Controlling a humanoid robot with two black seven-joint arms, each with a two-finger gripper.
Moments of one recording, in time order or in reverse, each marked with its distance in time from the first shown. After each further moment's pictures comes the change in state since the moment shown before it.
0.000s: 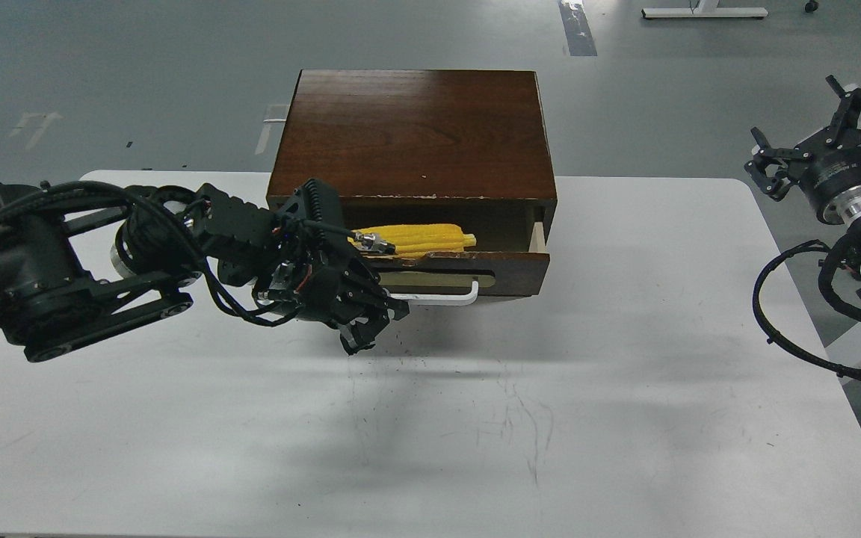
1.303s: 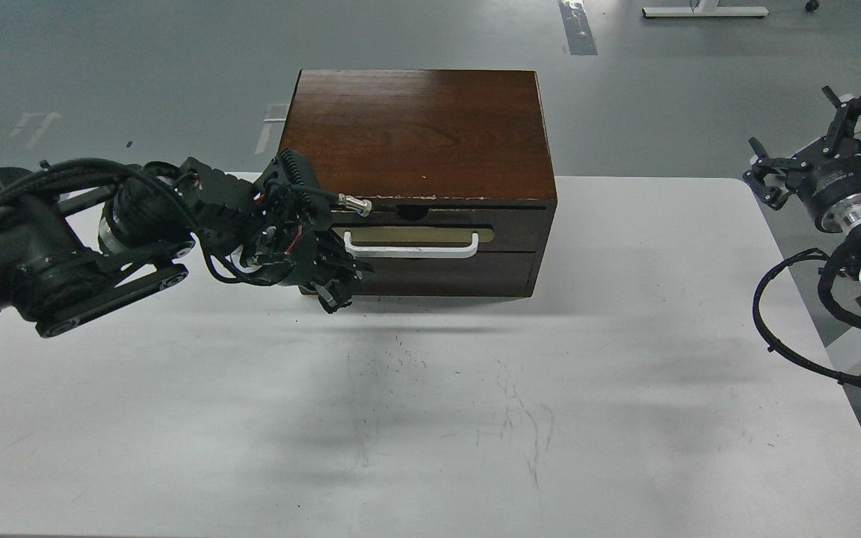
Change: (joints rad) left arm -0.012 -0.035 -0.008 0.160 -0.014 -0.001 -0.012; right arm -0.015 -0.002 -0.012 0.000 0.000 0.000 0.001
